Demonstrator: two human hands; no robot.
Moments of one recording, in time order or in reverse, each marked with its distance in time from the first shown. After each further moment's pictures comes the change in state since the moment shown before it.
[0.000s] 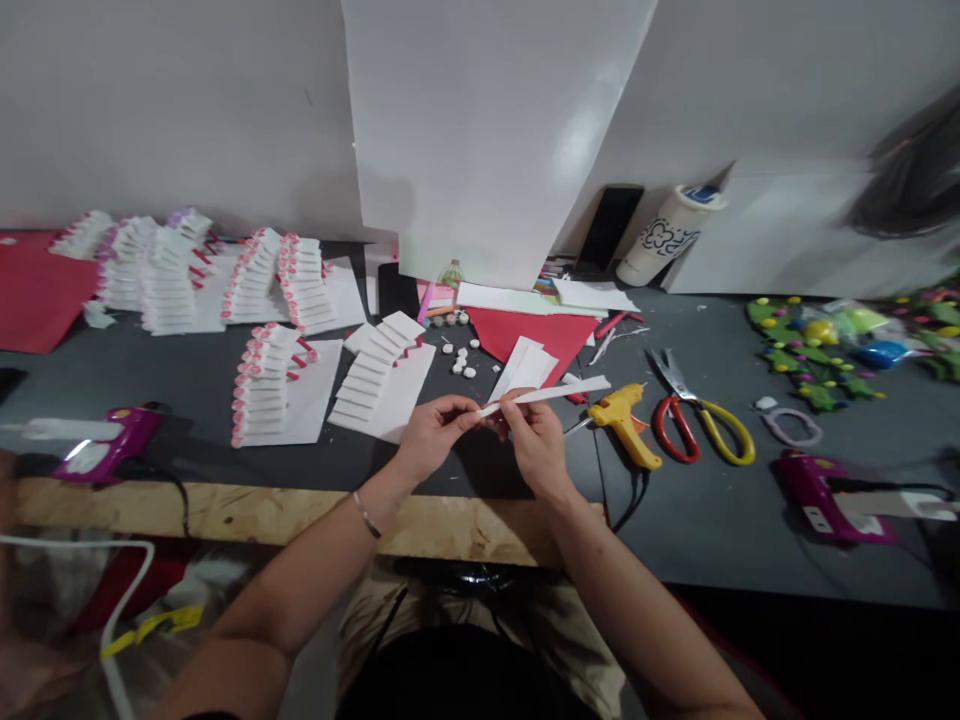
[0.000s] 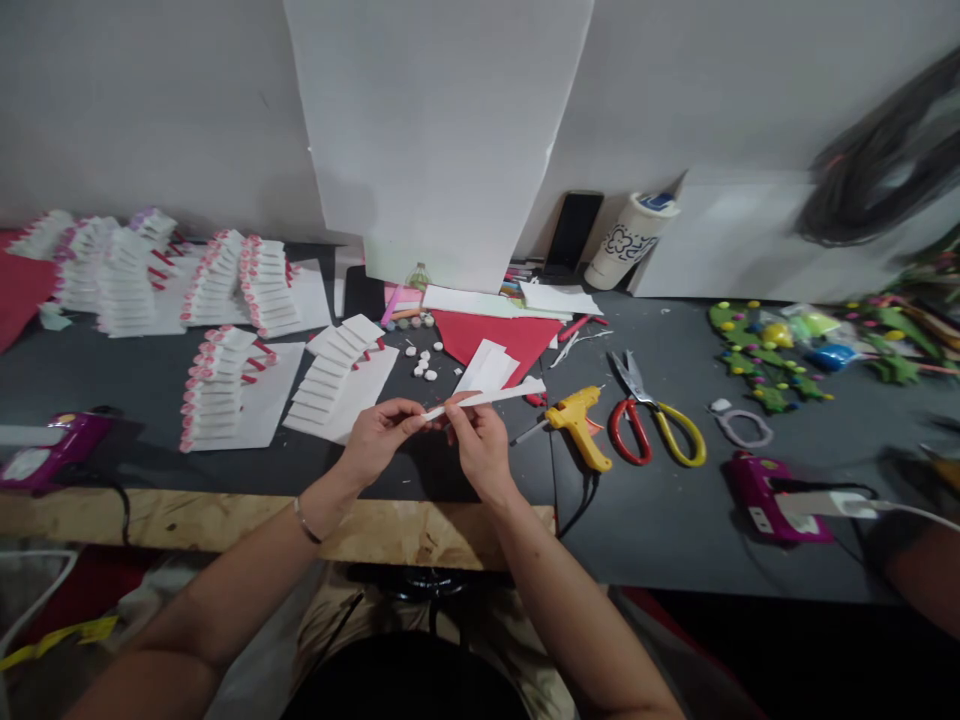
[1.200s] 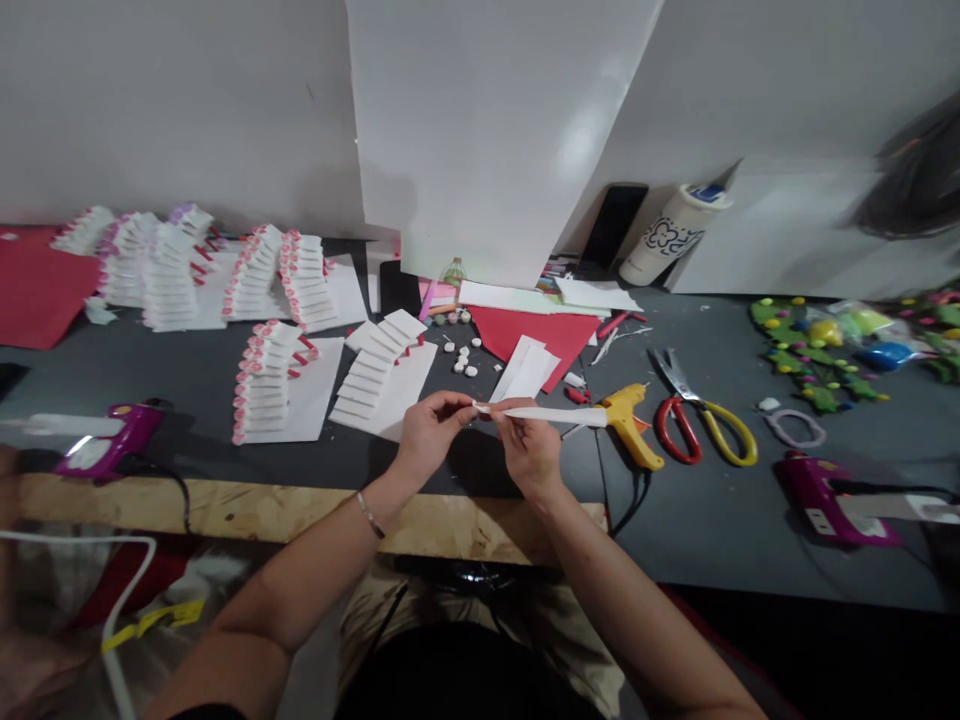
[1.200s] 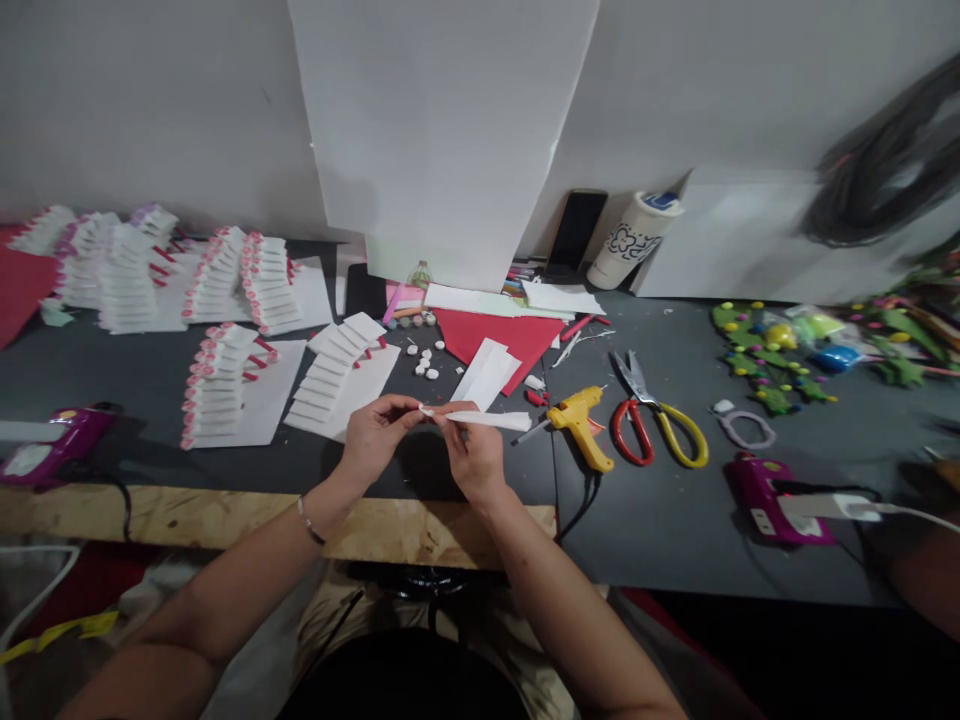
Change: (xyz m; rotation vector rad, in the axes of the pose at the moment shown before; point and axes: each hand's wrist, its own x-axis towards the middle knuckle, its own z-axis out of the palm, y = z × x) left_hand 0.000 -0.004 0.001 0.054 0.186 0.030; right_hand -0.008 0.008 -0.005 -0.460 -0.034 -0.352
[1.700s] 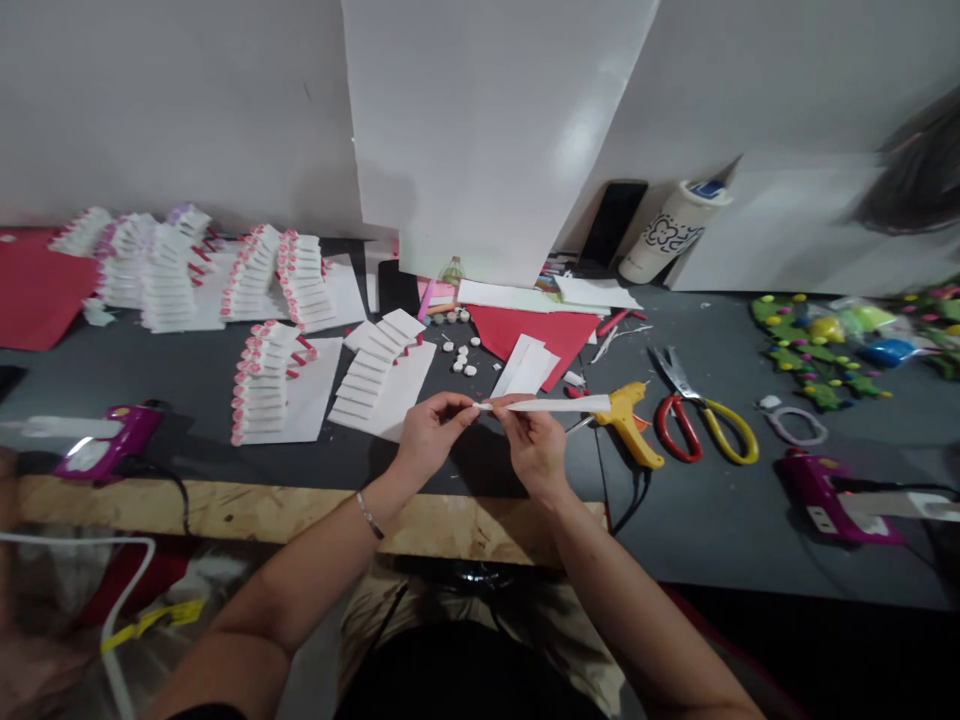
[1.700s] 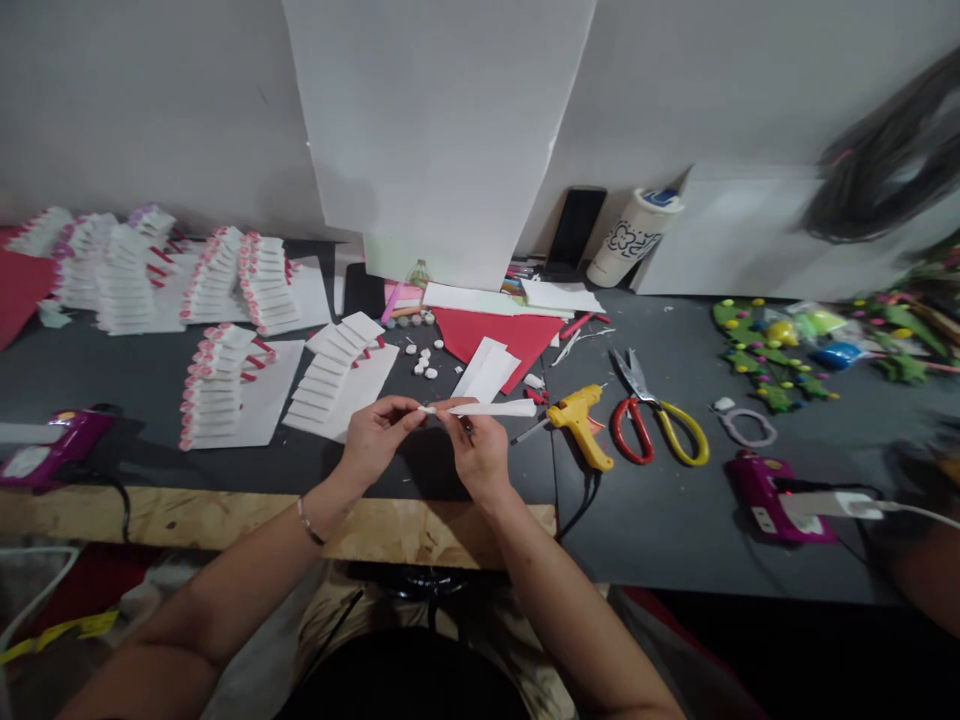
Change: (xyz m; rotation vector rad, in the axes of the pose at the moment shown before) left_hand -0.002 0.005 0.001 -0.041 -0.055 -0.028; right_hand 0.003 -0.002 -0.003 0.074 0.036 0.137
